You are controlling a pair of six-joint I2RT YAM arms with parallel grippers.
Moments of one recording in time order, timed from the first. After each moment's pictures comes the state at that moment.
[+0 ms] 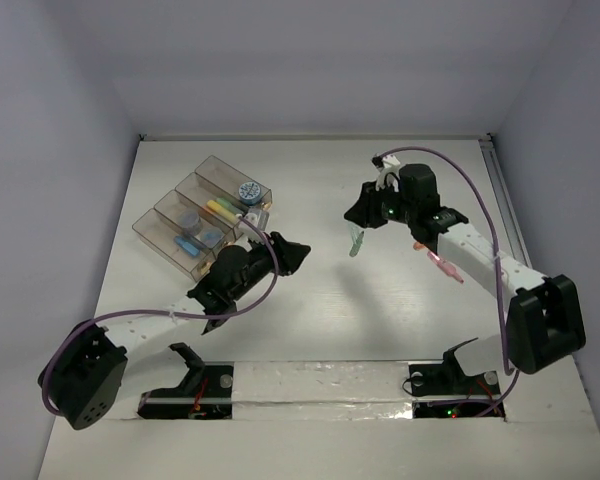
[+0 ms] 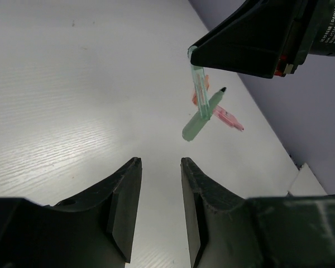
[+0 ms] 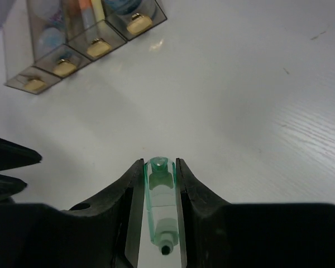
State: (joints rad) left arm -0.74 1.08 0.39 0.60 -0.01 -0.61; right arm 0.40 1.43 1.03 -0.11 -0.42 0.20
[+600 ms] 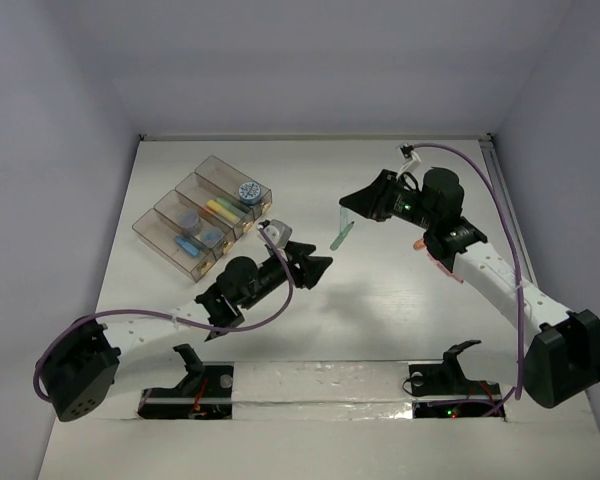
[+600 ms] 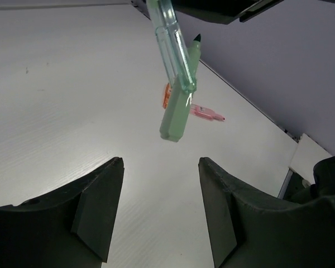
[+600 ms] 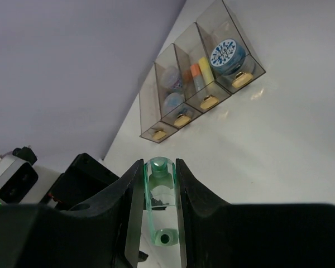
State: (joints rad) left arm -0.90 1.07 0.40 0.71 -0.01 -0.41; right arm 0.40 1.22 0.93 0.16 -0.54 0.72
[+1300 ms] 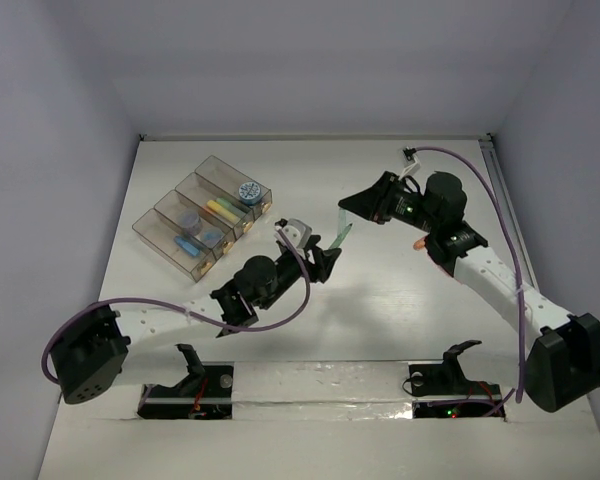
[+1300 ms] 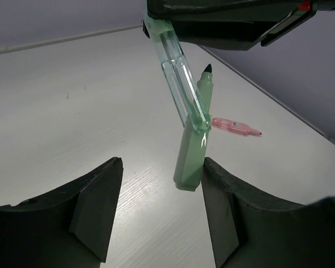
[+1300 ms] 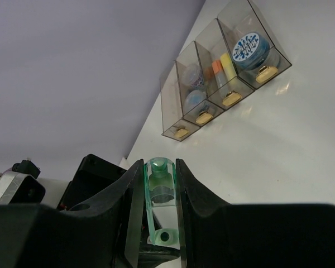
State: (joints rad) left arm -1.03 1.17 0.51 0.70 -0.26 -0.22; right arm 0.40 1.20 0.89 0.22 -0.58 0.84
